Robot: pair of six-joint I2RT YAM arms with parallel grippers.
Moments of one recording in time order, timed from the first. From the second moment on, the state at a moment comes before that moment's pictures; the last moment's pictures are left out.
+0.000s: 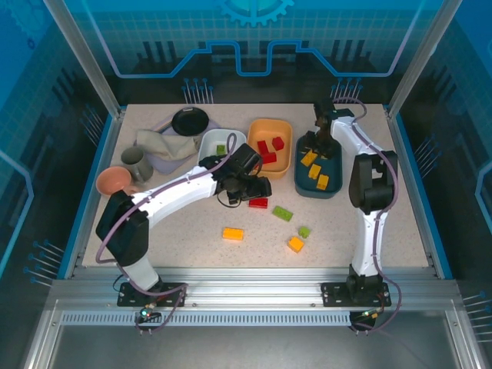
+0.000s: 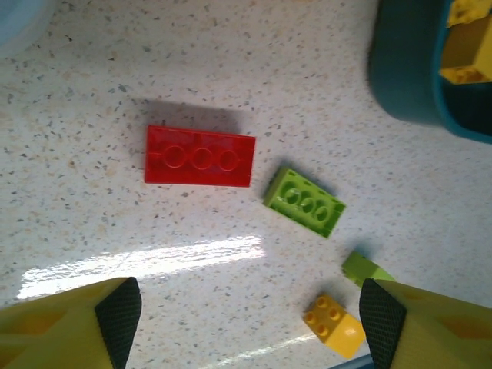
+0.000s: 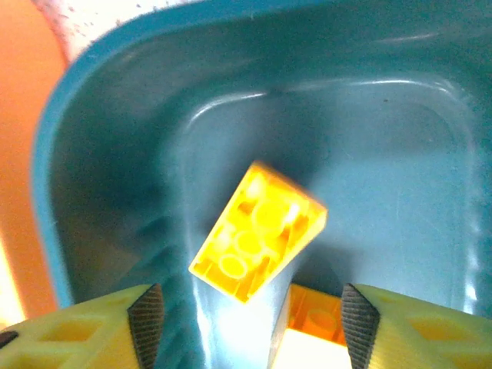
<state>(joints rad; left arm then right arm) -0.72 1.71 1.36 -0.77 0.11 -0.89 0.14 2.15 1.85 -0.98 -0.06 0.41</state>
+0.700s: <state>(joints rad) -0.73 2.08 1.61 -0.90 0.05 -0.76 0.38 1.01 0.97 -0.92 -0.08 0.50</state>
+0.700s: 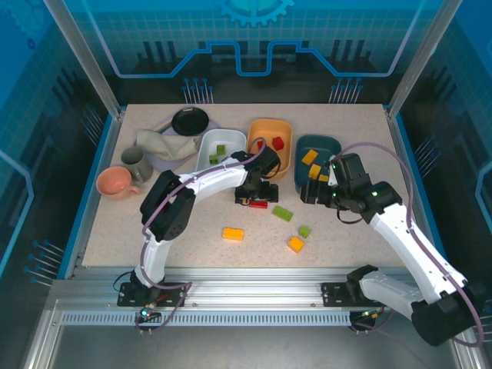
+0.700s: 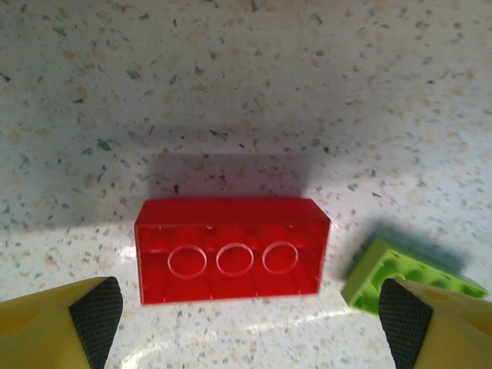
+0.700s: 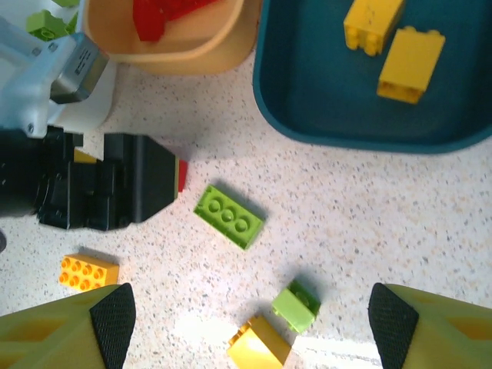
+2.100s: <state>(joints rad) -0.74 2.15 1.81 -1.02 0.01 -0.50 0.38 0.94 0.98 -0.97 -0.08 0.52</state>
